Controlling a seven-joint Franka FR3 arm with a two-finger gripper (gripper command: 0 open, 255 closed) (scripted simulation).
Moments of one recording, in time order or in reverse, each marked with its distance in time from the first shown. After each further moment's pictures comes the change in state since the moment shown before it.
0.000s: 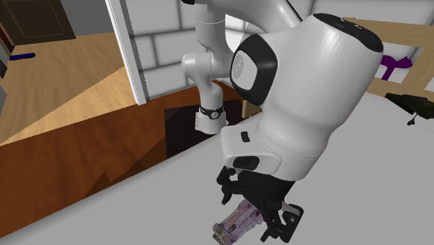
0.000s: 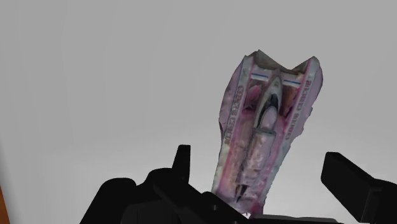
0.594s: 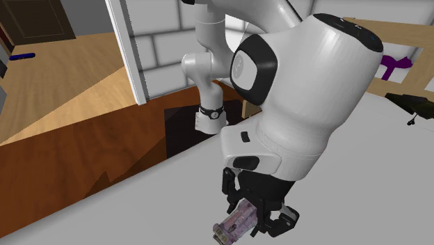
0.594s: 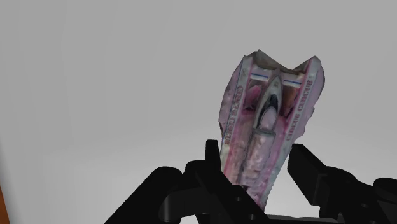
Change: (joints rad) arm 0.000 0.000 0.000 0.000 0.000 0.000 0.000
